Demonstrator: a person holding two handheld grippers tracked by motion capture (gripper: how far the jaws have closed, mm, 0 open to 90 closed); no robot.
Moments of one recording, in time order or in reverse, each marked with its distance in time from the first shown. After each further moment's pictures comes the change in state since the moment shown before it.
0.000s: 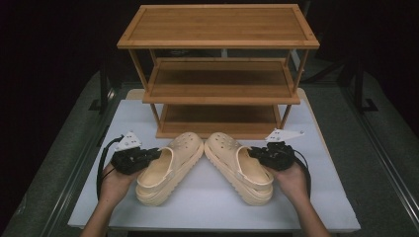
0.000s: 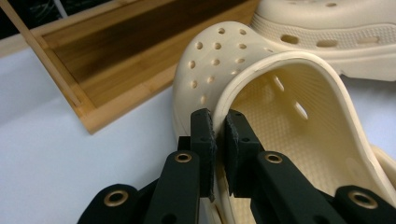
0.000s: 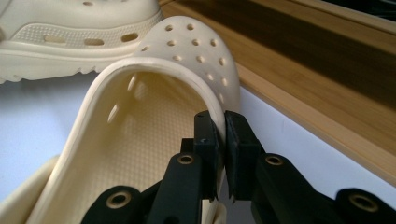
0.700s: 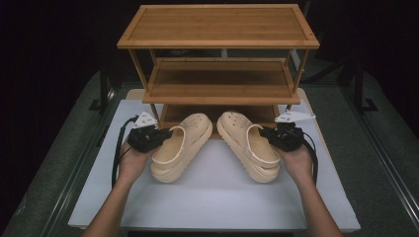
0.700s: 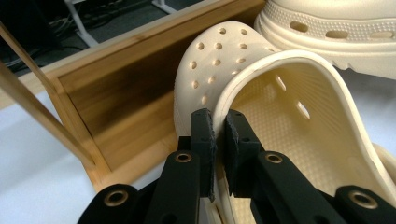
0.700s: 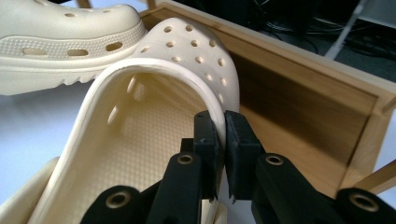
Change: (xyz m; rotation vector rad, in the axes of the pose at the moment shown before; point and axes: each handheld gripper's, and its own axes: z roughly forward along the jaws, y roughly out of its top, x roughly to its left) left arm 0.015 0.049 0.047 -0.023 0.066 0.005; right arm -0.040 0.029 -0.010 -0.052 -0.161 0.012
